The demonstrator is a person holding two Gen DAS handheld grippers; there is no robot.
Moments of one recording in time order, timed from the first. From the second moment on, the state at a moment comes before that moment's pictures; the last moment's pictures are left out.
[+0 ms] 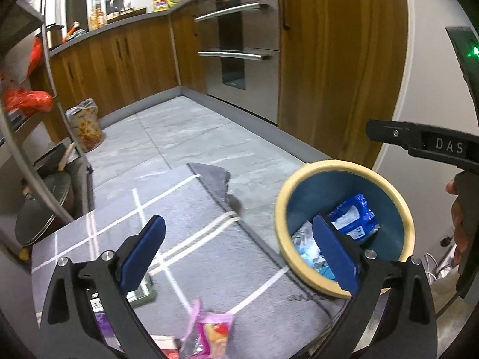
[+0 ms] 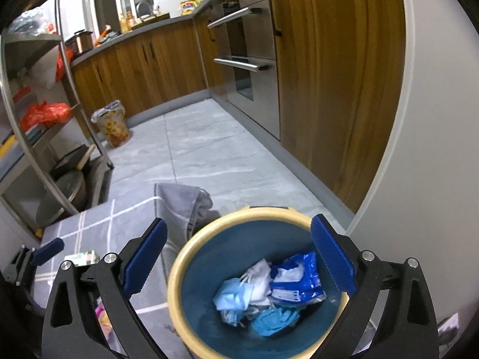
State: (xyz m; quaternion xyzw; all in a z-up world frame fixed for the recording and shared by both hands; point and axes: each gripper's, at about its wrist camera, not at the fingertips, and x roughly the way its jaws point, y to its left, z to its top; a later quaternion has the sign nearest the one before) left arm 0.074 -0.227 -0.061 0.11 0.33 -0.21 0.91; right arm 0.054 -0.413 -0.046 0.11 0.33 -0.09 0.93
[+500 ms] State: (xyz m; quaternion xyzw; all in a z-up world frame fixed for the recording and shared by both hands) left arm 0.073 -0.152 -0.060 0.08 0.34 -0.14 0.93; right arm 0.071 -0.358 -0.057 0.12 0.36 -0.05 0.92
